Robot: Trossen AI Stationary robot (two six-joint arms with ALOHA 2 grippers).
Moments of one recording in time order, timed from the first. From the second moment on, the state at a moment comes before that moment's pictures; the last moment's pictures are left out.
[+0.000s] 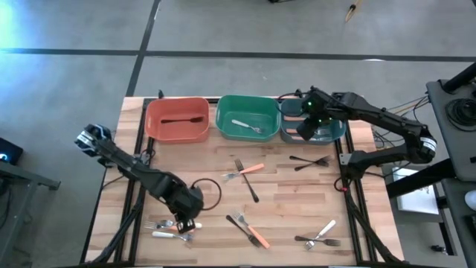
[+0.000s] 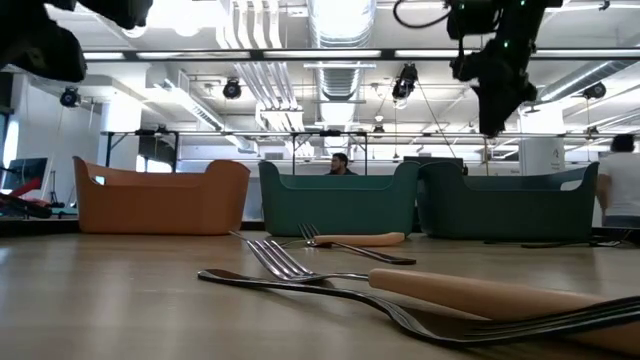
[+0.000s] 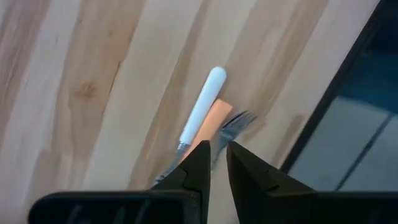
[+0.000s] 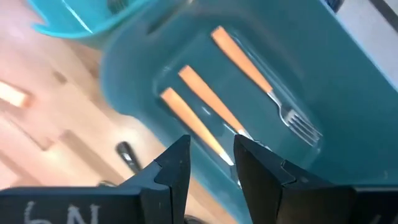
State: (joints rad) left arm -0.54 1.51 1.13 -0.95 0.19 -0.97; right arm -0.55 1.19 1.13 -1.12 0.12 0.21
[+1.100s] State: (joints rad) left arm -0.68 1.83 1.13 -0.87 0.07 -0.74; right arm -0.33 1.10 1.22 -1.14 0.13 0.46
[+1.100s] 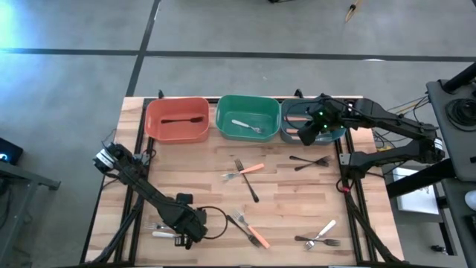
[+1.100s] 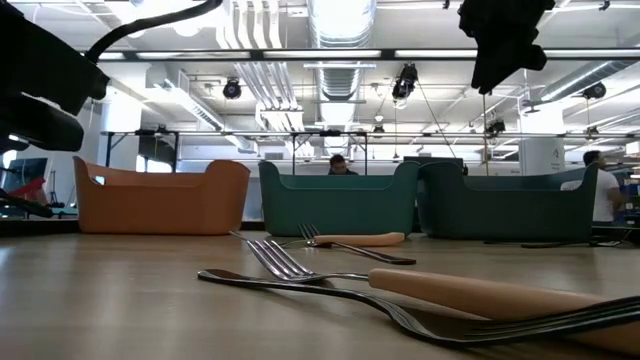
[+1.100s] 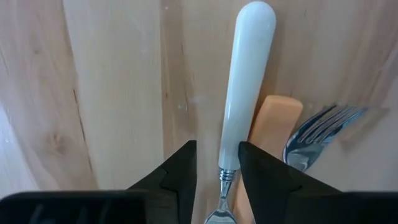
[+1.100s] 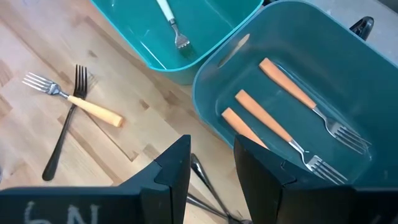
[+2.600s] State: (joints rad) left arm -0.68 1.91 1.16 -0.70 0.05 -0.70; right arm -0.33 1.10 1.22 -1.14 0.13 0.46
